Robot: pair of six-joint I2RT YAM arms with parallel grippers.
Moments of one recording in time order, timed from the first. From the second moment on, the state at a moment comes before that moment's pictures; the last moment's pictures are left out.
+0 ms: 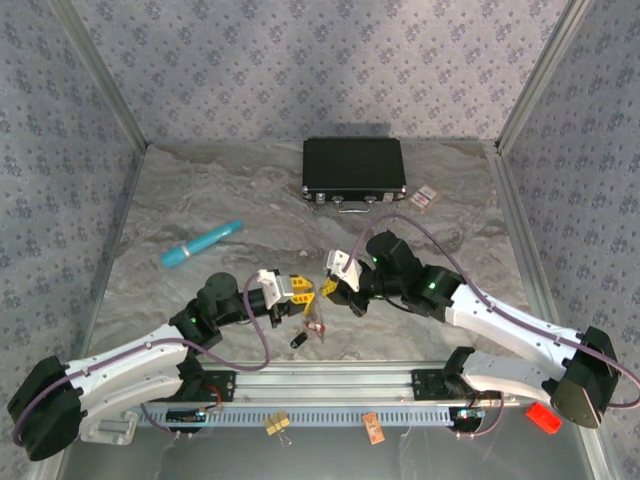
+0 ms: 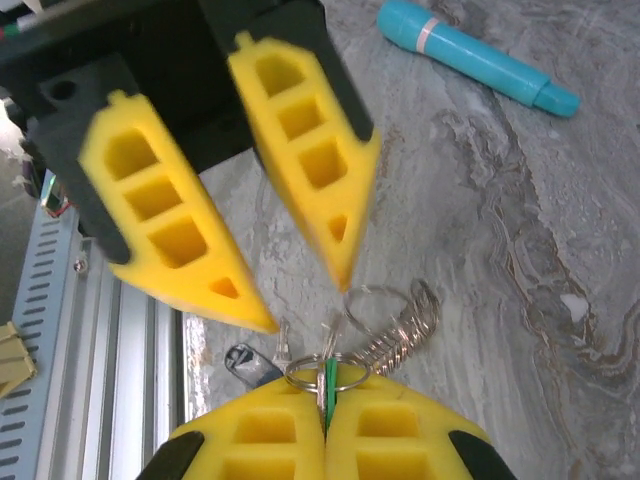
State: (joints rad) left arm -0.88 0.82 0.28 0.43 0.39 0.11; right arm 0.88 1.06 0.80 -0.35 -0.42 -0.26
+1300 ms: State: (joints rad) left arm -0.72 0.39 0.33 0.09 -0.46 -0.13; right arm 0.87 1.55 1.07 -0.44 -0.21 -0.38
